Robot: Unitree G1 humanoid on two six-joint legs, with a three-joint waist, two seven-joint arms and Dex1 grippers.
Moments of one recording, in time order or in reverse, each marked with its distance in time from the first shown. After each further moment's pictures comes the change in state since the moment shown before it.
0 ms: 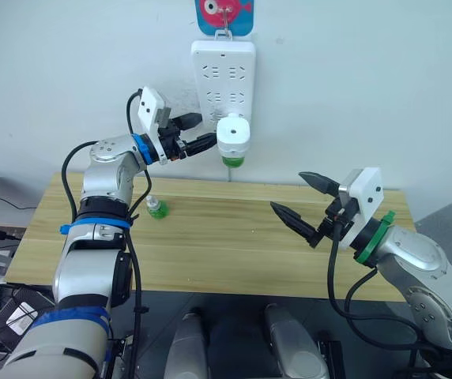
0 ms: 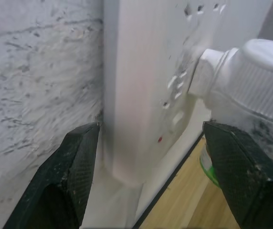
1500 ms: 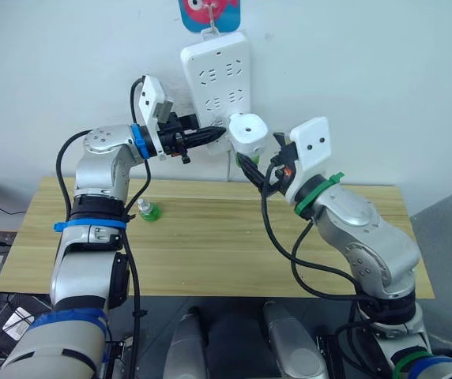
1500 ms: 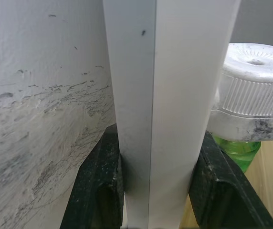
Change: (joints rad) left arm 0.025 0.011 -0.011 -0.190 -0.013 0.094 -0.102; right arm -0.399 0.337 0.214 0.186 -0.231 0.182 -0.380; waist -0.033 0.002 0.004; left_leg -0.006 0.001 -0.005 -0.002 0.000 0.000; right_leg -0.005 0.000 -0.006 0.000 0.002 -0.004
